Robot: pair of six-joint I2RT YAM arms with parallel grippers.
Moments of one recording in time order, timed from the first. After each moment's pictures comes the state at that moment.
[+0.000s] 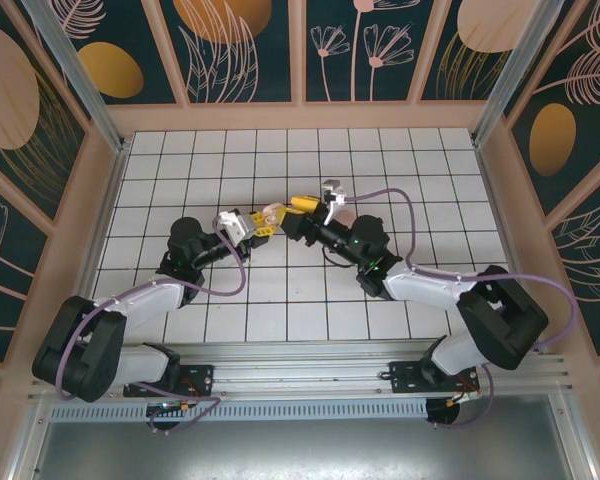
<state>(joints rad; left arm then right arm) -0.40 1.31 0.46 0.83 0.70 0.21 0.78 1.41 0.66 0.92 -0.20 0.55</state>
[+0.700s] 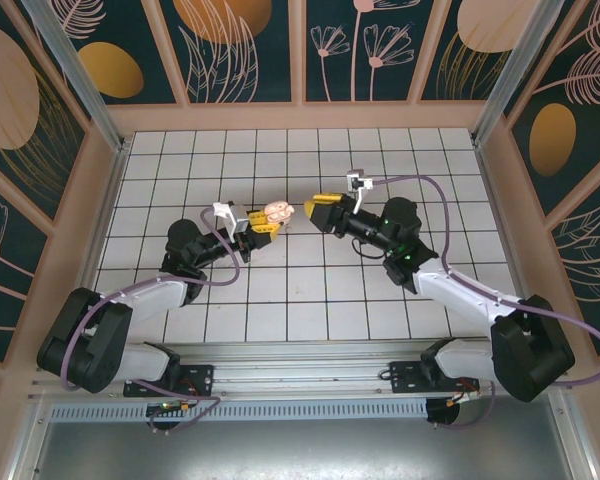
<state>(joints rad) -0.41 1.35 0.46 1.02 0.80 -0.11 0.58 1.26 0.70 0.62 -0.56 0.66</state>
